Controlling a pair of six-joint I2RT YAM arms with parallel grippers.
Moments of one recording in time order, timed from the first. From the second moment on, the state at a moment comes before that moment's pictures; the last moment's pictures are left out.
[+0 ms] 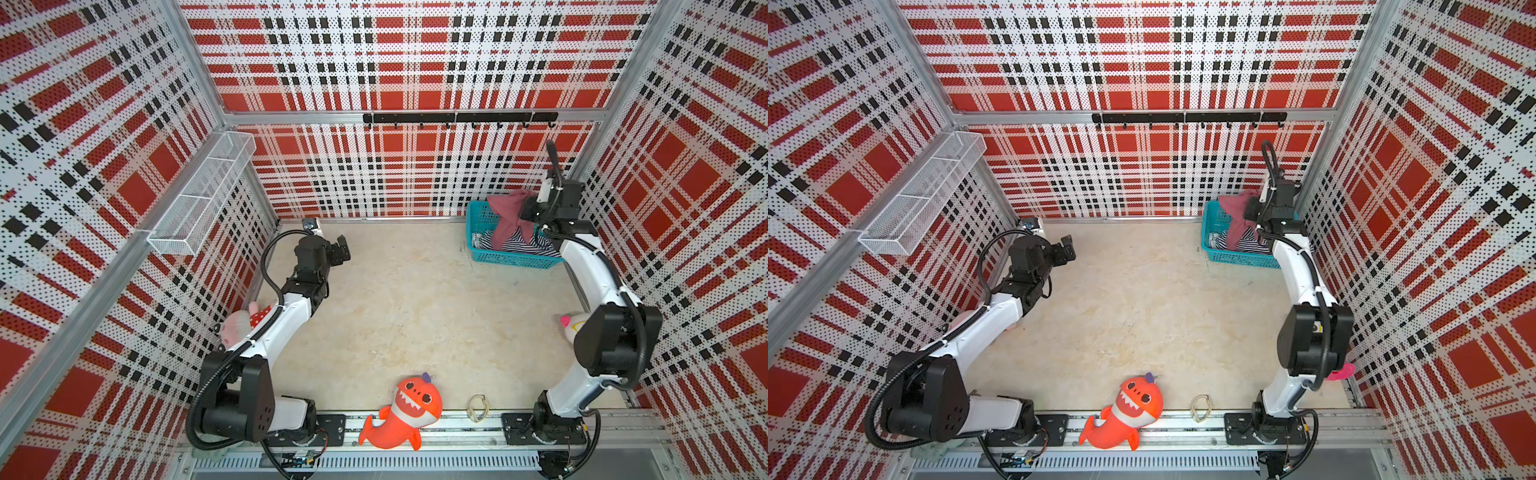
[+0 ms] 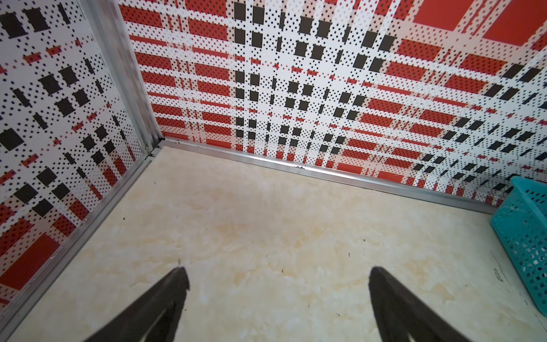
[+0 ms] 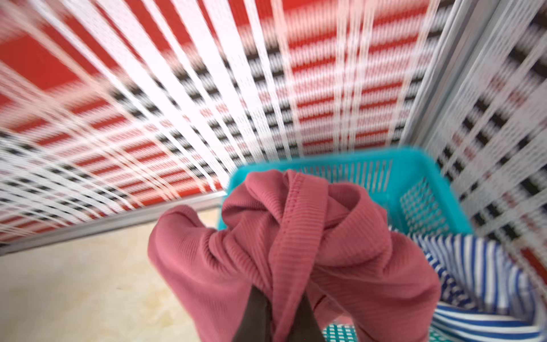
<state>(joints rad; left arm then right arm) -0.15 1.37 0.92 0.14 -0.20 -0.22 -0.03 1.65 1.63 -0.32 -0.07 0.21</state>
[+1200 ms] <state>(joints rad) -0.03 1.42 1.01 0.05 0.04 -0.34 0.46 1.72 1.28 -0.12 -0.07 0.42</state>
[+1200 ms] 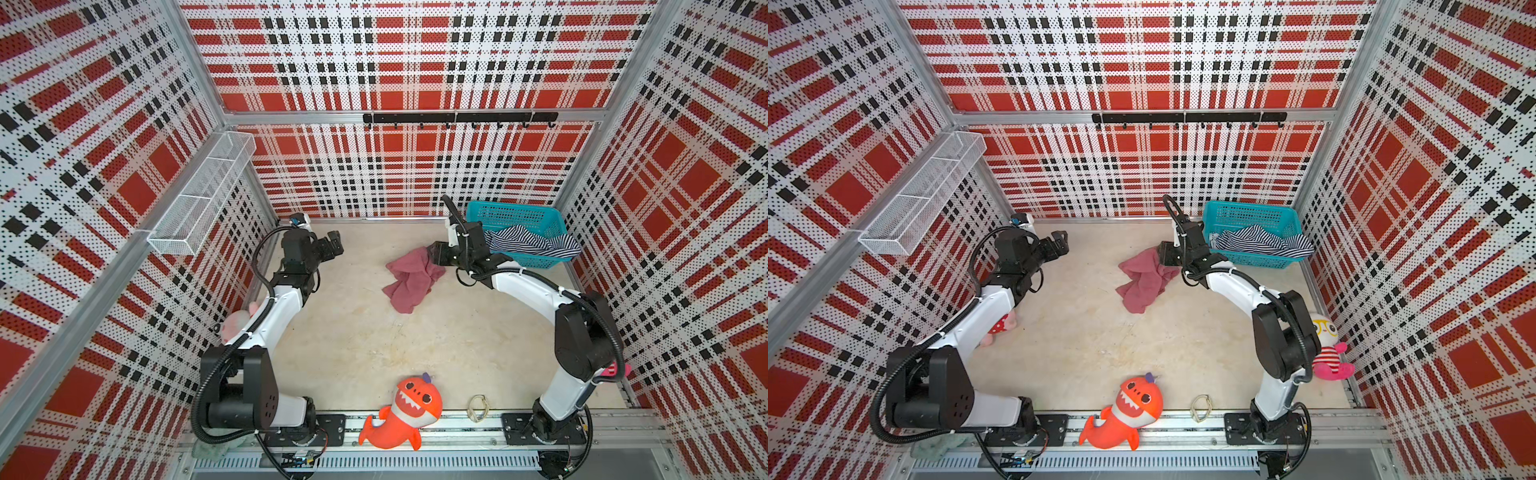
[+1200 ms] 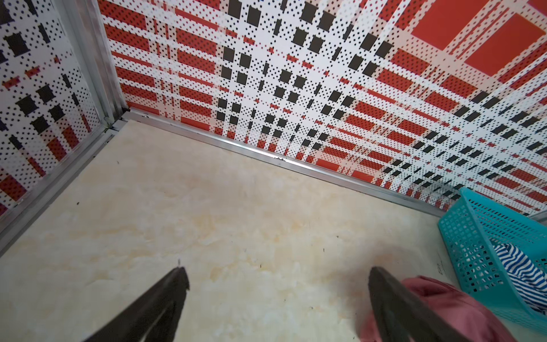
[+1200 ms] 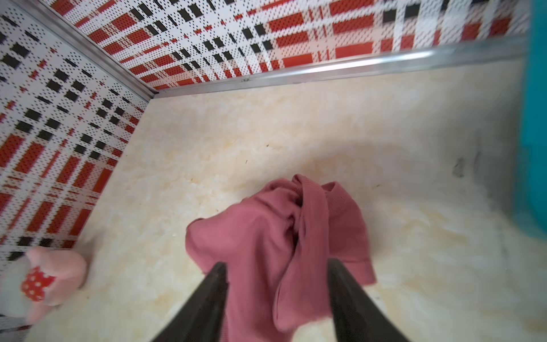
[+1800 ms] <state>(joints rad) -0.15 1.49 1.08 -0.07 0.00 -0.31 0.69 1.53 0.91 -0.08 -0.14 0.59</state>
